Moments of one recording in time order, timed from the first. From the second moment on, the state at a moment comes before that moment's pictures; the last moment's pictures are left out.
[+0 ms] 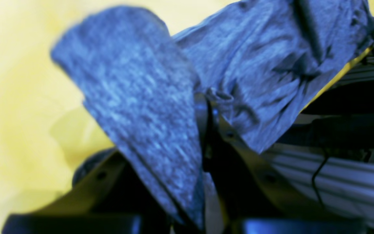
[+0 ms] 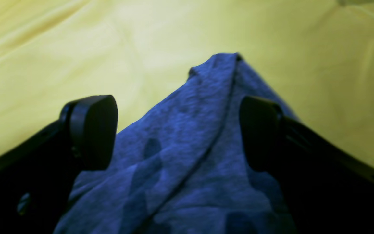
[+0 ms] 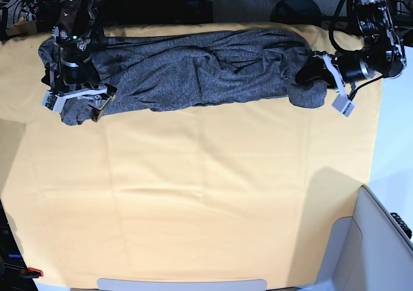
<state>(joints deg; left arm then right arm) 10.5 -21.9 -22.7 93.4 -64.7 -39.5 80.3 -17.8 2.7 17.3 110.4 15.3 -9.1 -34.1</state>
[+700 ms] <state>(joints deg) 3.0 -10.0 -5.6 96.2 -64.4 -39.4 80.2 -20.2 2.9 30.2 110.3 14.6 -9.5 -34.0</state>
